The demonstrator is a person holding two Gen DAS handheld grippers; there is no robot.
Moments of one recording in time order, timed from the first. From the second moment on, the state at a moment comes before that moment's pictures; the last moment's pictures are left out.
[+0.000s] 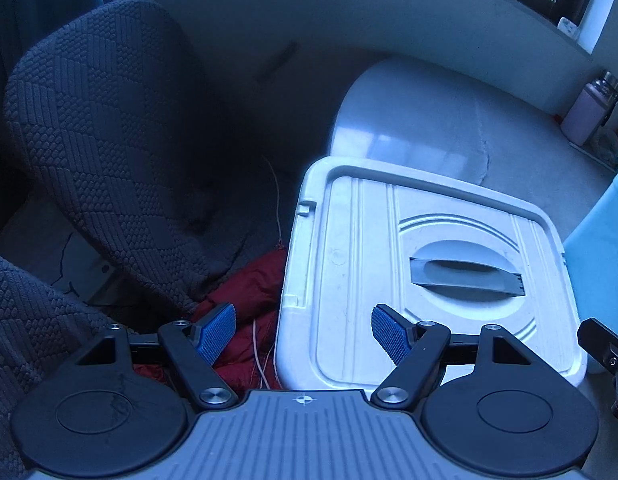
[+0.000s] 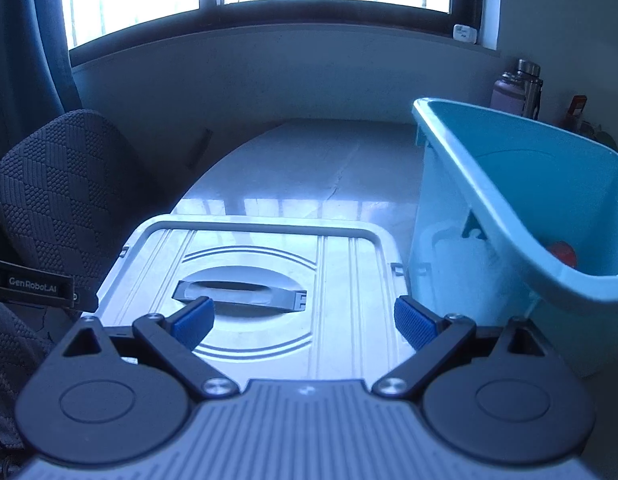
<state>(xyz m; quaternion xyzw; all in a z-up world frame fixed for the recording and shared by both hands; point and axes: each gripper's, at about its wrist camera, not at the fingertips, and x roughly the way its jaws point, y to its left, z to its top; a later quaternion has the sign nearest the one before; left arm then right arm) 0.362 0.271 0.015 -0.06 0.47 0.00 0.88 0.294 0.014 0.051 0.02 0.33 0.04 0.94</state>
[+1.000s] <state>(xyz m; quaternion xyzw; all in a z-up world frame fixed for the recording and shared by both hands) 0.488 0.274 -0.030 -0.16 0.62 -0.09 0.76 0.338 0.020 0.039 0.03 0.37 0.03 0.93</state>
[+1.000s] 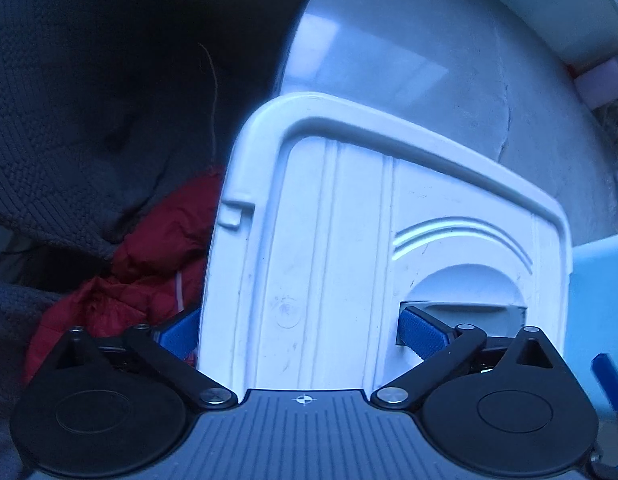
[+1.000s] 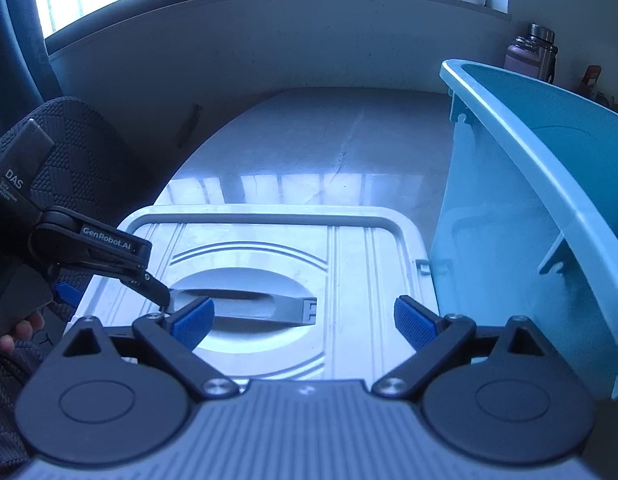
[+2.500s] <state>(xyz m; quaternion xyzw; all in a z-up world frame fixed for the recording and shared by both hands) 0.456 0.366 -0.017 -0.20 0.56 -0.14 0.79 0.443 0.009 0.029 0.15 0.60 0.14 0.77</state>
